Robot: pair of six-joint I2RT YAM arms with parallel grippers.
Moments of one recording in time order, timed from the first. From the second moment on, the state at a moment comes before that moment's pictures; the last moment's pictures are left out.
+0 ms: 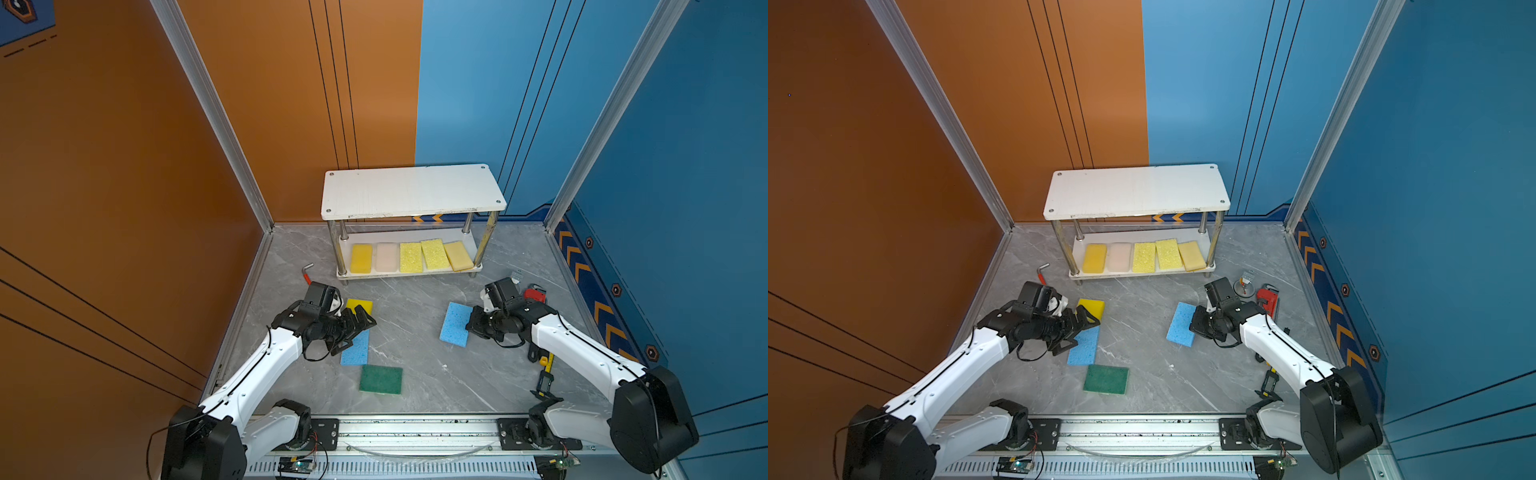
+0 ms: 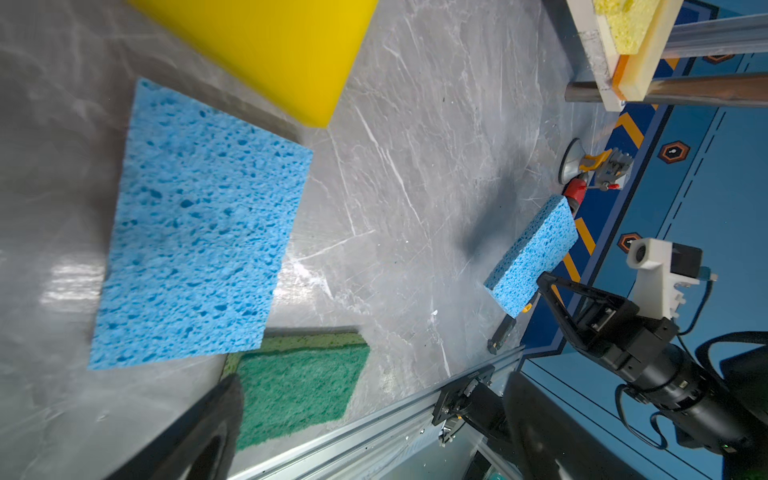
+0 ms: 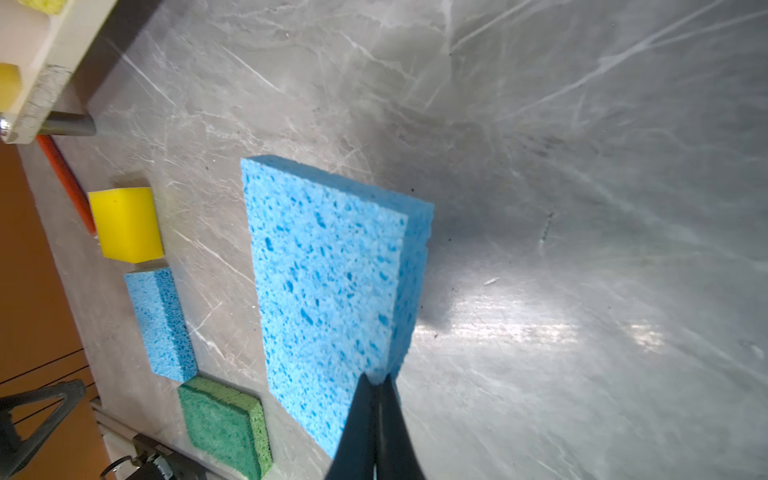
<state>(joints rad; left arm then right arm) -0.31 1.11 0.77 -0.68 0.48 -0.88 0.37 1.24 0.77 -0.59 -0.27 0.72</state>
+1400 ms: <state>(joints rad) -0.43 1.28 0.91 -0.26 0.72 -0.97 0.49 1.31 1.11 -0.64 -0.56 0.70</state>
